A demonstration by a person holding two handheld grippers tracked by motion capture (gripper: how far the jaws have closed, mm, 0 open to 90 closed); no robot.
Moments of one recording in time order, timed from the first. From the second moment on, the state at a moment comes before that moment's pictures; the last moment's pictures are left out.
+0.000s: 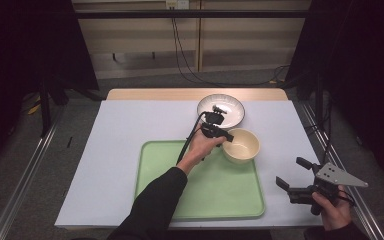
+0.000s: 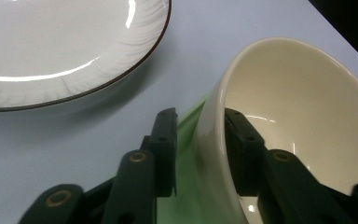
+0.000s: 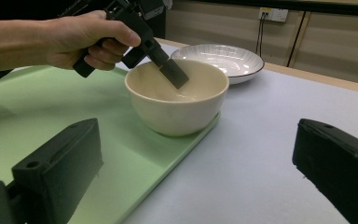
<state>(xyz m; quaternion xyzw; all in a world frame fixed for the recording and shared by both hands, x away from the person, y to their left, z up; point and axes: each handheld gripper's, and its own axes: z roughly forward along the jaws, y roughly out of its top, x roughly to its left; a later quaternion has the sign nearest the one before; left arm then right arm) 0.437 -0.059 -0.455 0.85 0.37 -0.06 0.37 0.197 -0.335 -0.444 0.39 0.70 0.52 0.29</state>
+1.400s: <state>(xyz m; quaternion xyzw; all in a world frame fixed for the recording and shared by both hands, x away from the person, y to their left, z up) 0.414 -0.014 -0.435 0.82 0.32 0.07 0.46 0.196 -0.336 -0.443 0.39 0.70 0.52 0.29</state>
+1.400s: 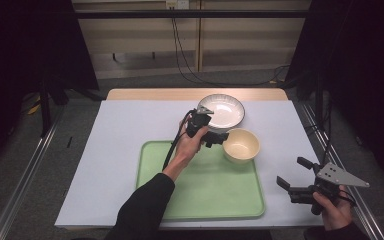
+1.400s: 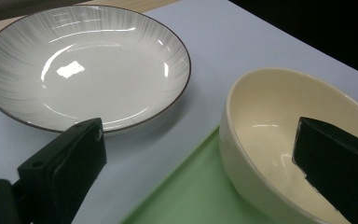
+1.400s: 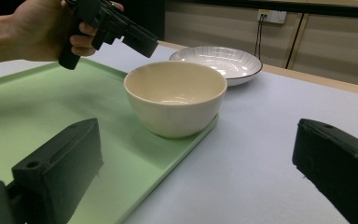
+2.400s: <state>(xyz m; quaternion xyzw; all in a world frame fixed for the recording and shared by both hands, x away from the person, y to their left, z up) 0.380 0.062 -0.411 0.80 0.33 0.13 0.49 0.197 -0.337 -0.443 0.39 0.70 0.52 0.29</state>
